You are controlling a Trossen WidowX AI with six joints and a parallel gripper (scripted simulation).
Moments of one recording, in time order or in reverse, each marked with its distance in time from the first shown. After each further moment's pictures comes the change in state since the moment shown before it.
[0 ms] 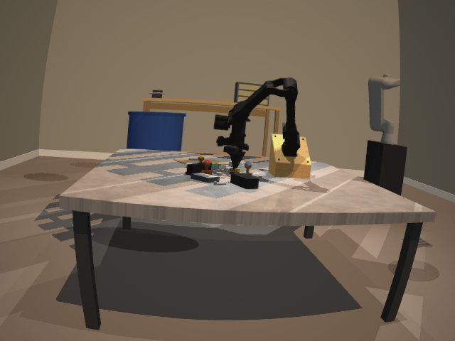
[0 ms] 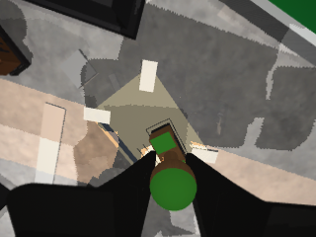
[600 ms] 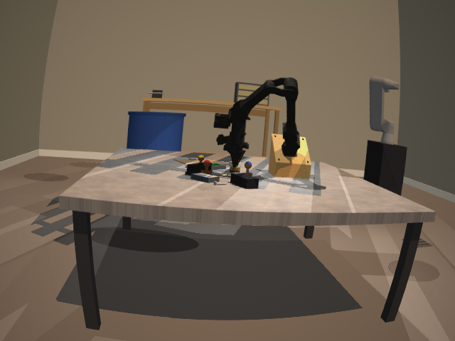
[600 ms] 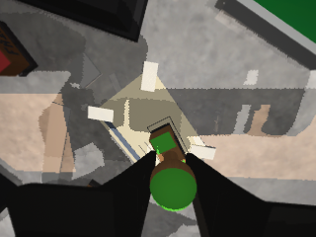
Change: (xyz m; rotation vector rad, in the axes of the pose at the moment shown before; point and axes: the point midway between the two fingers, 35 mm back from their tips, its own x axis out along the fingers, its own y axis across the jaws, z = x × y) arm -0.007 0.001 0.000 0.001 0.000 0.002
